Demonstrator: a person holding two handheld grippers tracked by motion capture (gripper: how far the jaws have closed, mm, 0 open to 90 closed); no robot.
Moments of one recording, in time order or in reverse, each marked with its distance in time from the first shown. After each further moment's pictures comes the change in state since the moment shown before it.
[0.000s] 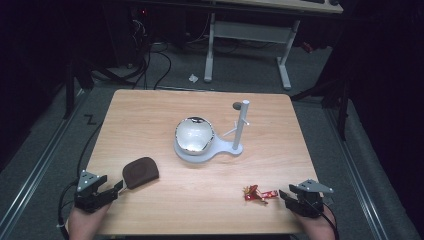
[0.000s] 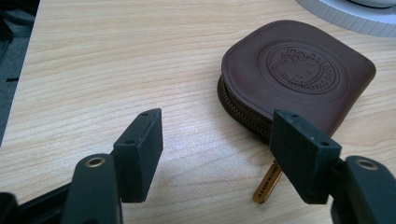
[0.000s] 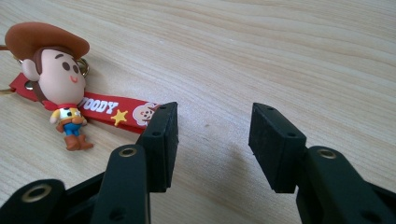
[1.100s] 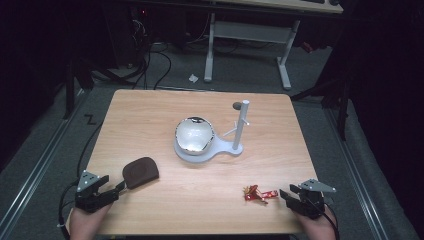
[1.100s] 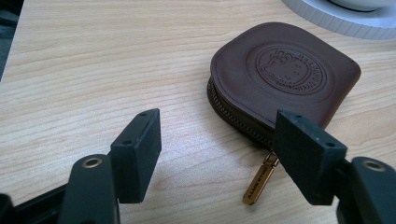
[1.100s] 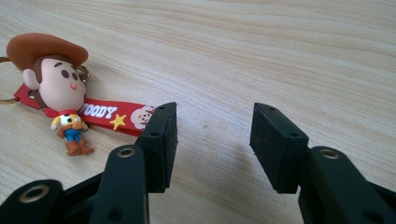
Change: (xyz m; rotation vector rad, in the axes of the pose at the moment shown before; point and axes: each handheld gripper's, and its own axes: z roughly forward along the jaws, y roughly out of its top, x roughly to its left) left arm -0.002 -0.001 0.000 -0.012 -0.030 -0.003; right arm -0.004 -0.001 0.000 -0.009 0.023 0.052
